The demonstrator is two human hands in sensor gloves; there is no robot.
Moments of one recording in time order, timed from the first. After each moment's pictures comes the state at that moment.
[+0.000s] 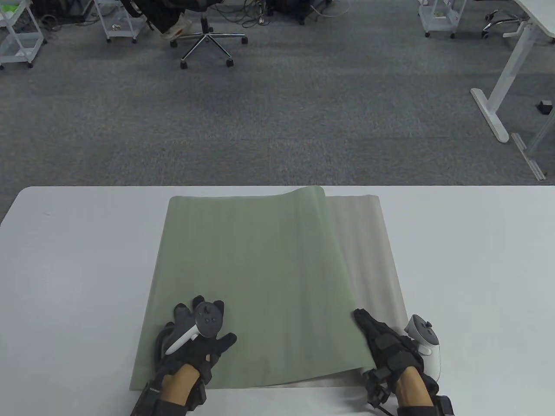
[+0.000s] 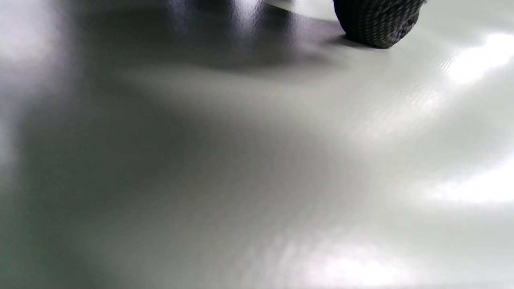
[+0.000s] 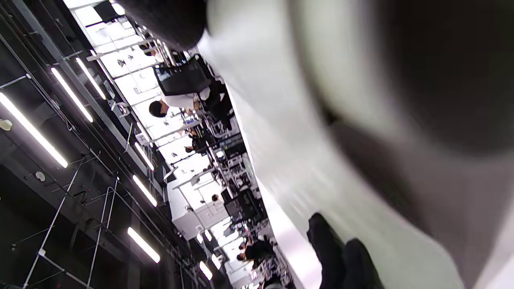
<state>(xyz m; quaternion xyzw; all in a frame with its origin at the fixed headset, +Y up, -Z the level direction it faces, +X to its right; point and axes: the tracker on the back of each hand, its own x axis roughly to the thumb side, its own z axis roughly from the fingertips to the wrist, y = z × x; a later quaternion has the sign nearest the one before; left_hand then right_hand) -0.202 -0.790 -0.316 -0.25 -0.05 0.11 0.96 0.216 -0.798 -0.283 -0.09 0.24 0.59 0.77</state>
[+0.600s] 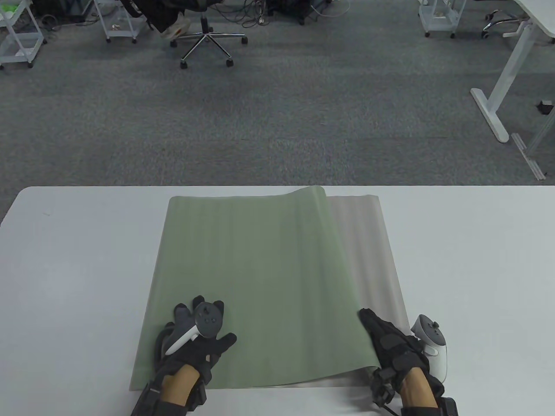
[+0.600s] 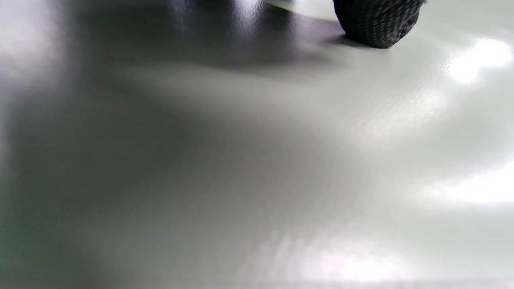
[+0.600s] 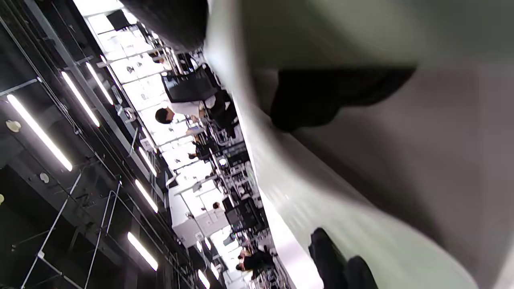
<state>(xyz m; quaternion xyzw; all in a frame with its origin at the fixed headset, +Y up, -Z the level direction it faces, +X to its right) -0.203 -0.790 -0.315 -0.25 -0.05 0.12 0.96 0.227 -0.792 -0.279 -0.10 0.22 0.60 0.77</state>
